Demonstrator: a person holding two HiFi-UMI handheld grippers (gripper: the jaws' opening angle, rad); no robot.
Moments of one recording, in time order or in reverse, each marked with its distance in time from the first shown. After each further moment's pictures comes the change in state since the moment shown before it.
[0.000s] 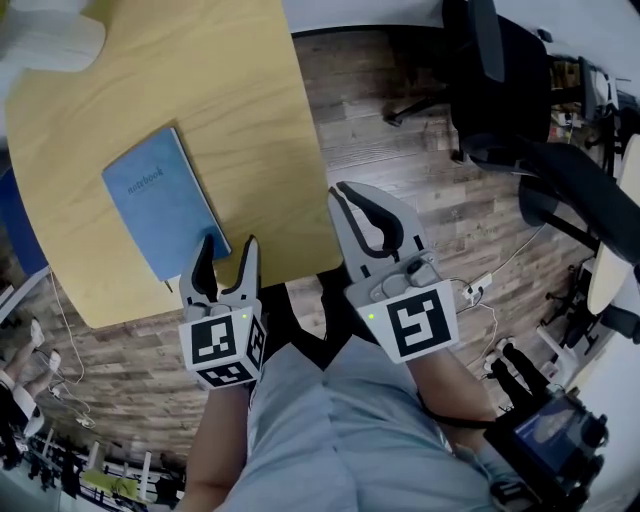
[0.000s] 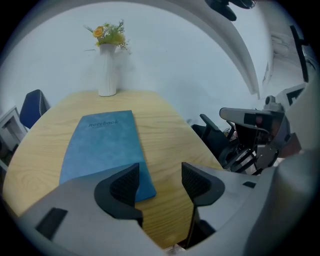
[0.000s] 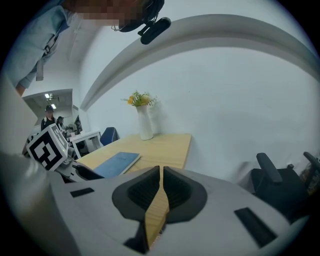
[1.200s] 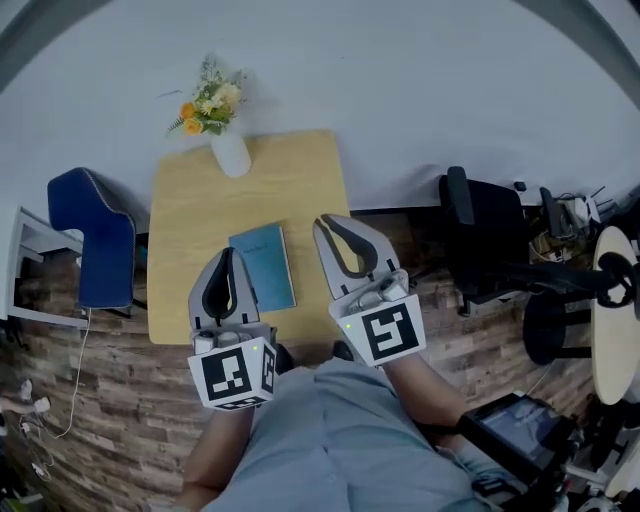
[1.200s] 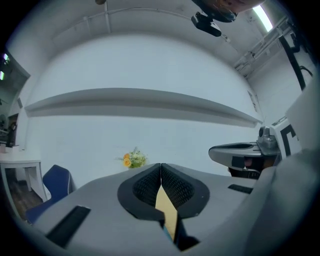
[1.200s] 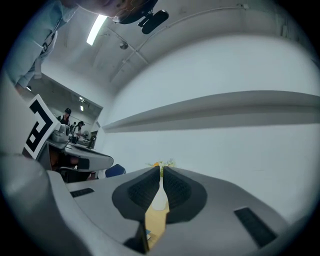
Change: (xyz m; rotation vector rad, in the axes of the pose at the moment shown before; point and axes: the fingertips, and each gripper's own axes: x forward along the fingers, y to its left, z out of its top) left arm -0.328 0.004 0.203 0.124 -0.892 0.215; right arm -0.117 0.163 0.263 -0.329 -0.554 0.108
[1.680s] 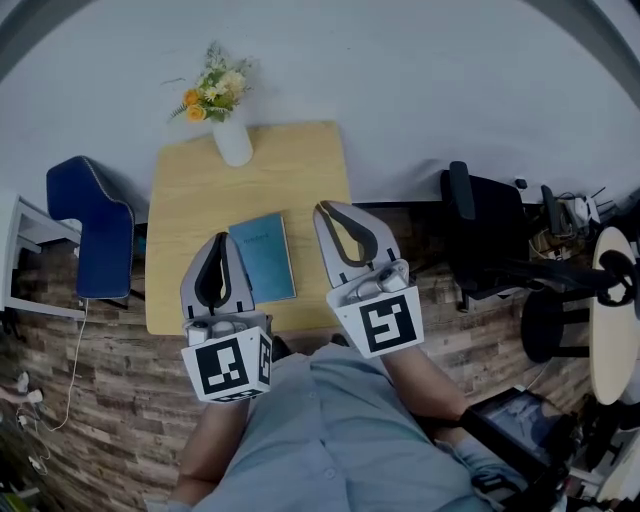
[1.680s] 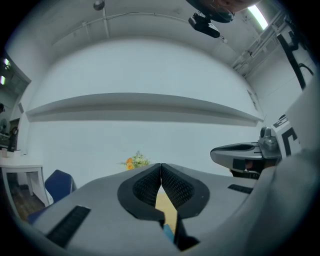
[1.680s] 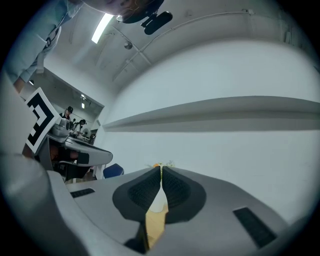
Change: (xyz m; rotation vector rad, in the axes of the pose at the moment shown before) left arm -0.003 0.012 0.008 0.024 -0.036 0.020; right arm 0.006 0.007 0.004 -0.028 -0.028 -0.012
